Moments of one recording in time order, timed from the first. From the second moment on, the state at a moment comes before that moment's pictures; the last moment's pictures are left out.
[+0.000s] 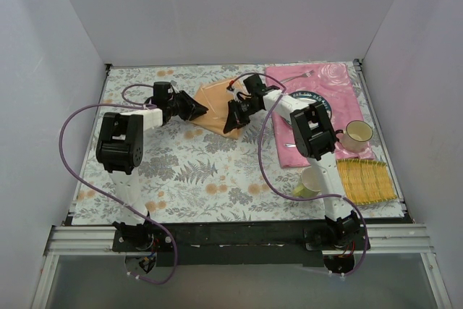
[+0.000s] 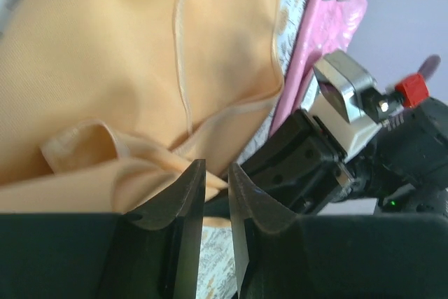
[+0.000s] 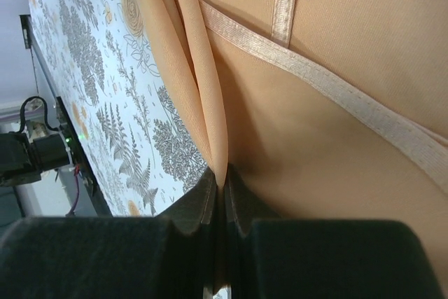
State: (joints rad) left arm -0.13 2.00 1.19 0.16 0.59 -1.00; right arm 0.51 2.44 1.92 -0.53 -0.85 0.23
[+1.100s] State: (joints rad) left arm -0.09 2.15 1.28 0.15 0.54 -0.89; right arm 0.51 2.29 1.80 -0.66 -0.72 -0.01
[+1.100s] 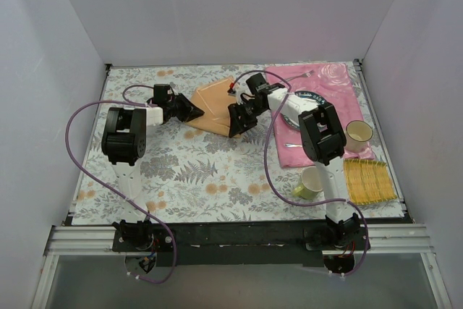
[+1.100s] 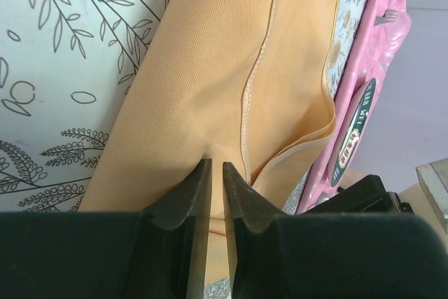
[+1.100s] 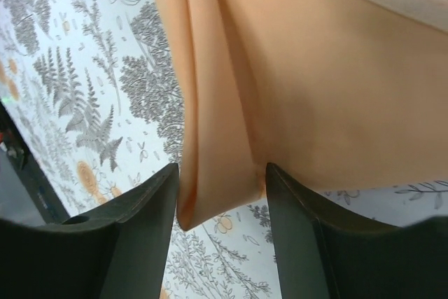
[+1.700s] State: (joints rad) left arm -0.07 2.15 1.27 0.17 0.55 -0.87; right arm 0.47 2.35 1.84 -0.60 -0.66 0.05
